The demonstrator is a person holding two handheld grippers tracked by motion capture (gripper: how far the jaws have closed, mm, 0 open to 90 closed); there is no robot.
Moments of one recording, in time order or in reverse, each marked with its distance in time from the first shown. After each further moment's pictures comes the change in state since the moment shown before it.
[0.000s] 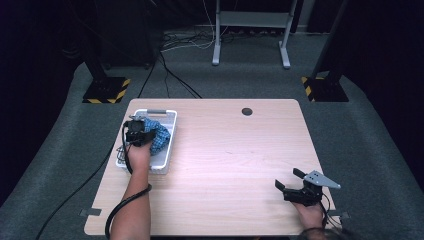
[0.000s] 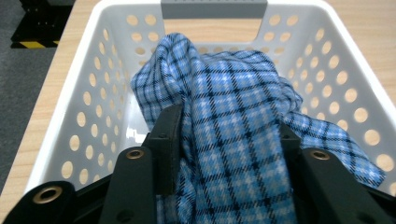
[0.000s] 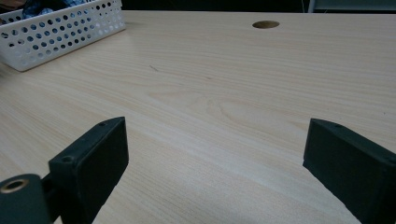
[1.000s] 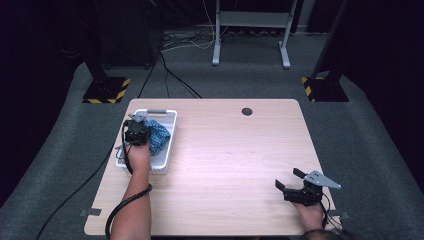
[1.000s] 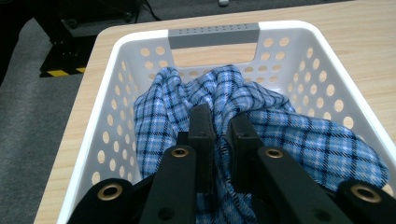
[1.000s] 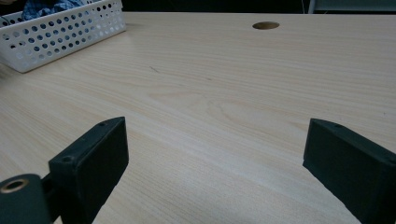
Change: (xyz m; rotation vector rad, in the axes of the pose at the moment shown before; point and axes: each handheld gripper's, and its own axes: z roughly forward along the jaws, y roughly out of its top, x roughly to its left) left arm -0.007 0.001 -0.016 -0.081 0.060 0.071; right arm 0.000 0.000 0.000 -0.004 0.002 0.001
